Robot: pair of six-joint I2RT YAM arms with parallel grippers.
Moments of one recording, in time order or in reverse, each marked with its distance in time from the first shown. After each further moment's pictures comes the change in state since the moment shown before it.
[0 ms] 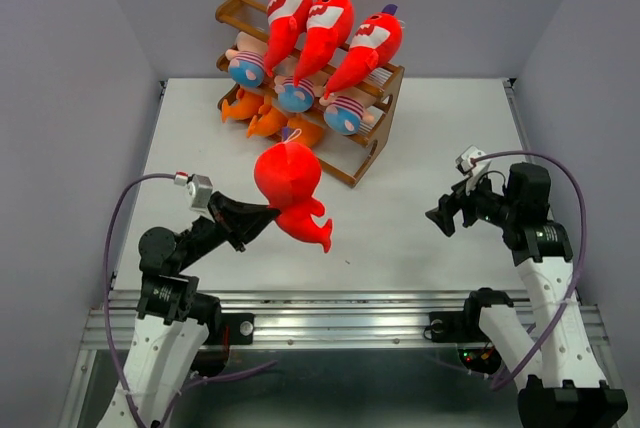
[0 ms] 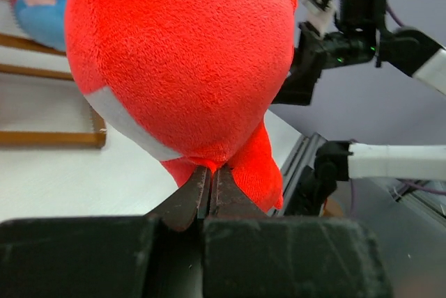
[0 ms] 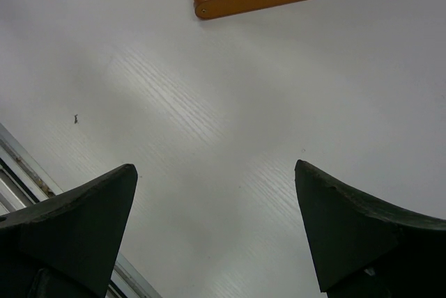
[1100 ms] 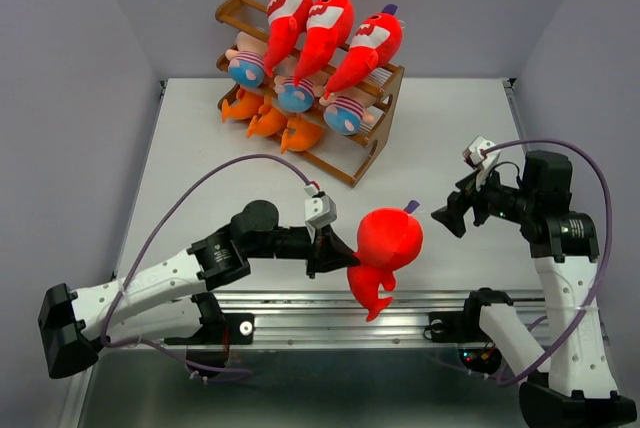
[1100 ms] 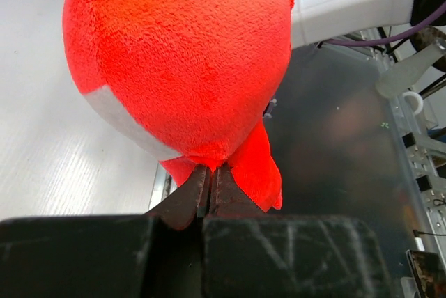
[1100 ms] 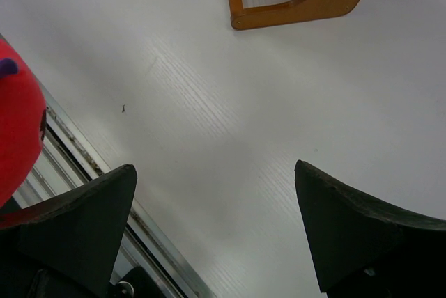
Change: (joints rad) left arm -0.888 0.514 0.238 -0.026 -0.255 0.301; right arm 0.000 0.058 0.306 -0.302 -0.066 -0.064
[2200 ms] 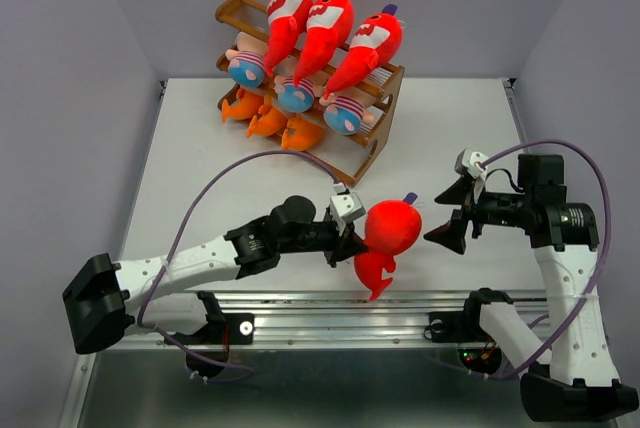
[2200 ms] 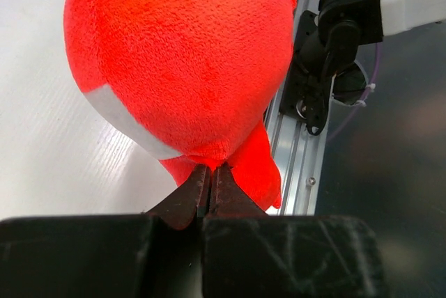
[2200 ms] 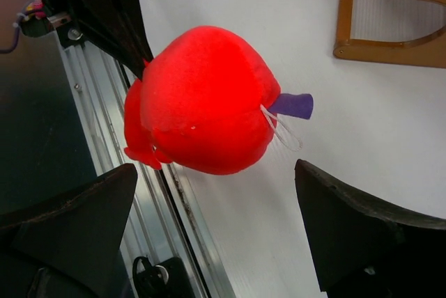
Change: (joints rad) left arm -0.013 0.245 0.030 0.003 -0.205 0.117; right arm 0.000 0.051 0.042 -0.221 -0.297 -0.219
